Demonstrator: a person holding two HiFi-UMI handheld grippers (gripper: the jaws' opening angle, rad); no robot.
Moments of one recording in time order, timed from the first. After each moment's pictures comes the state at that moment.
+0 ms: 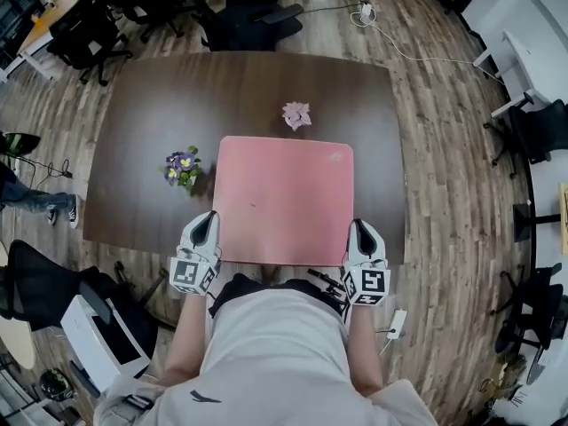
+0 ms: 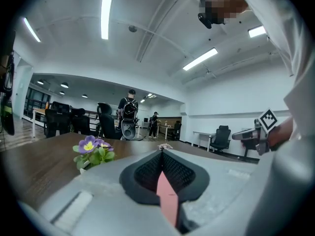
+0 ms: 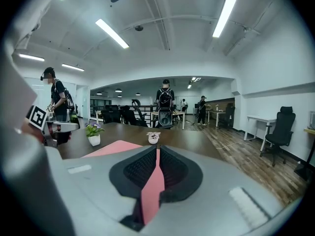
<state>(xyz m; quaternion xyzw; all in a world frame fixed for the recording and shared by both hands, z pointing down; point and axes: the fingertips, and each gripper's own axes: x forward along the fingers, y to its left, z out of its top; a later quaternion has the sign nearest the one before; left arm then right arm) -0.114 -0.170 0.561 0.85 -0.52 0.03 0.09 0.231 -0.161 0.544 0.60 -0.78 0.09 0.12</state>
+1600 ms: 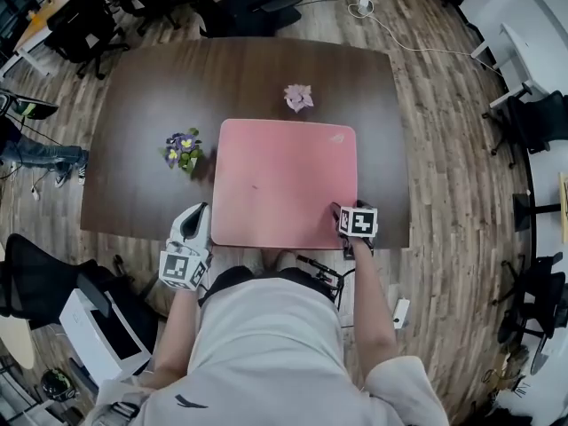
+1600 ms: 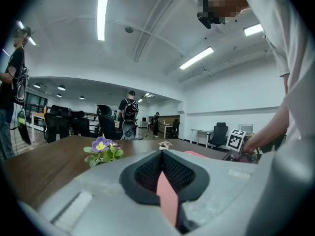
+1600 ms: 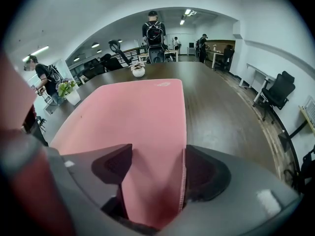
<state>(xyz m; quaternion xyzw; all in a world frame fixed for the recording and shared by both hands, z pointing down) -0.139 -0.139 0.559 0.85 -0.52 0.05 0.07 0.249 -0.171 0.734 0.55 -0.66 0.37 0.35</state>
